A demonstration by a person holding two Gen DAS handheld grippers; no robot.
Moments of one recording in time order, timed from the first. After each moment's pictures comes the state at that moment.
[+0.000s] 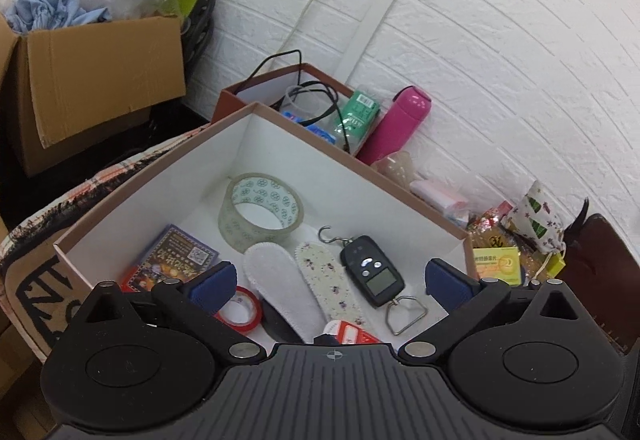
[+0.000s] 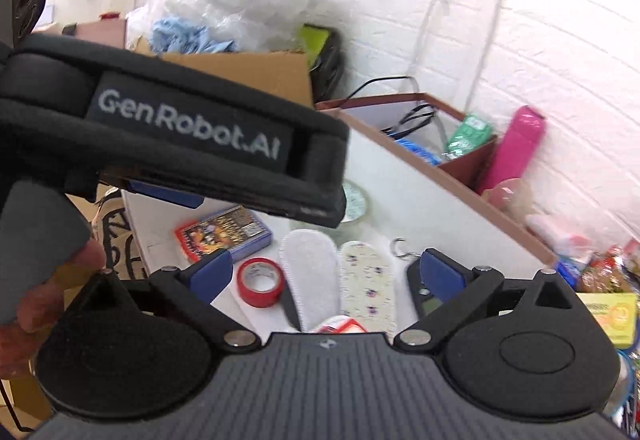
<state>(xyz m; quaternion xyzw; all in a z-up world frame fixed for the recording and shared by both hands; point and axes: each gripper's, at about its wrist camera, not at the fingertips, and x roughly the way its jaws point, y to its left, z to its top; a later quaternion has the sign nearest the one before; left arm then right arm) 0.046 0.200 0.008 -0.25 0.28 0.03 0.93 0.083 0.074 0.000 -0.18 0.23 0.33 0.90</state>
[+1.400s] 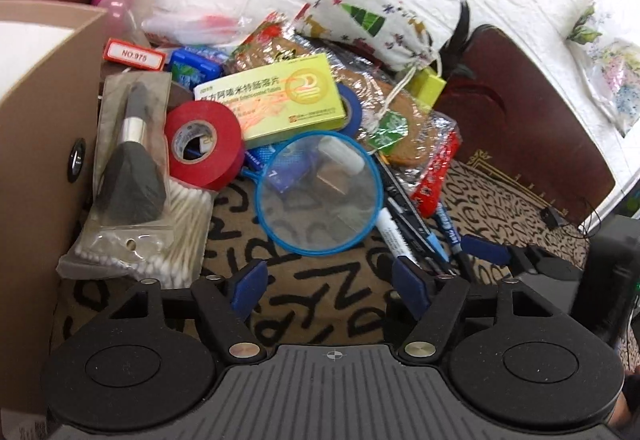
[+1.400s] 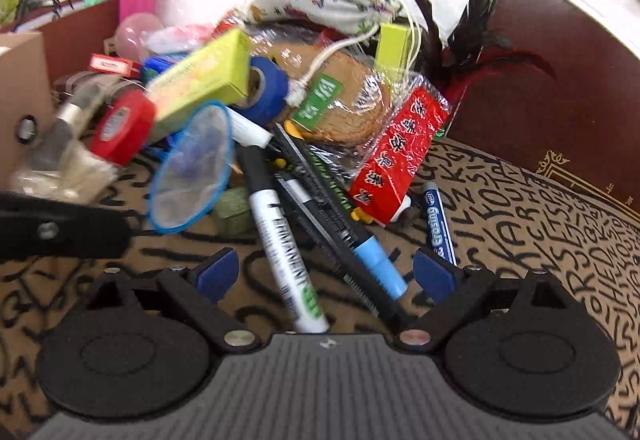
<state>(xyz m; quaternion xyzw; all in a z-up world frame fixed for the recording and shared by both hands) 0.198 -0.048 -0.097 -0.18 0.38 -0.19 0.89 0.203 -0.217 -0.108 -0.10 0.34 0.01 0.94</state>
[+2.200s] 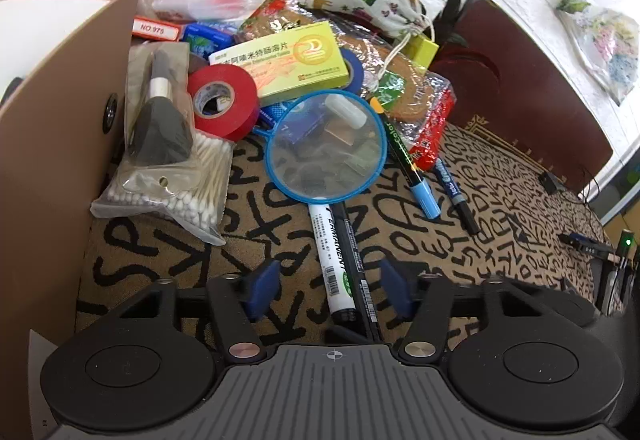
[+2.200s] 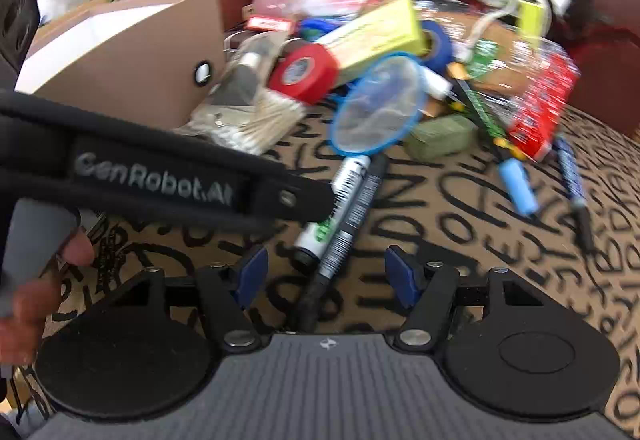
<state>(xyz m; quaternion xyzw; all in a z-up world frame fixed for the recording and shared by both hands) 0.162 -0.038 -0.100 -0.15 0.41 -0.19 0.88 0.119 -0.168 -0.093 -0.05 0.39 0.15 0.91</state>
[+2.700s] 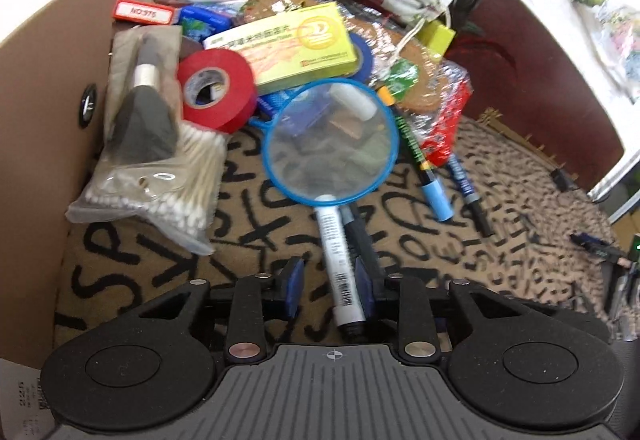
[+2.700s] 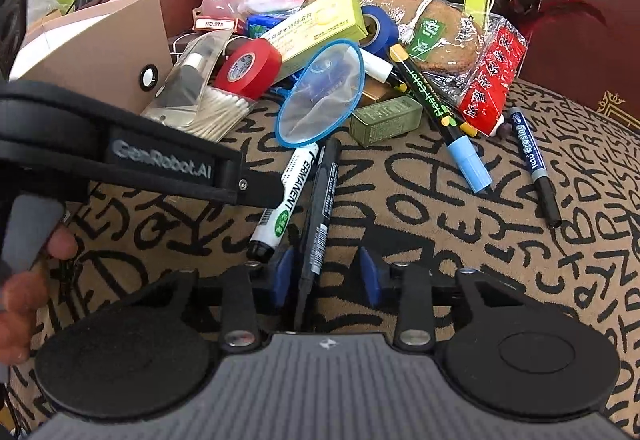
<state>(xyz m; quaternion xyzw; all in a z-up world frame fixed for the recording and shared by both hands) 0.179 -0.049 -0.107 -0.15 0.42 -0.19 0.87 0.129 -0.181 -0.103 -0.04 0.39 0.10 0.91</state>
